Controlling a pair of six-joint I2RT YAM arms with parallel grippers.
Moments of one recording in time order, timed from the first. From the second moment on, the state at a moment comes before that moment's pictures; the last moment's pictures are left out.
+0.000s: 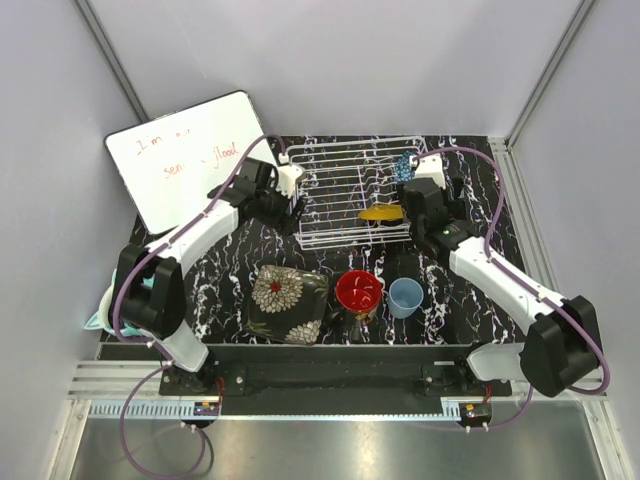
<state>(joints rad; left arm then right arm) -0.38 1.65 1.27 -0.52 0.23 0.20 0.50 1.32 0.97 -0.17 0.78 -0.01</state>
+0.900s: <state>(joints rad) -0.21 1.48 1.19 -0.58 0.15 0.32 0.64 1.35 1.26 -0.52 0.05 0.20</state>
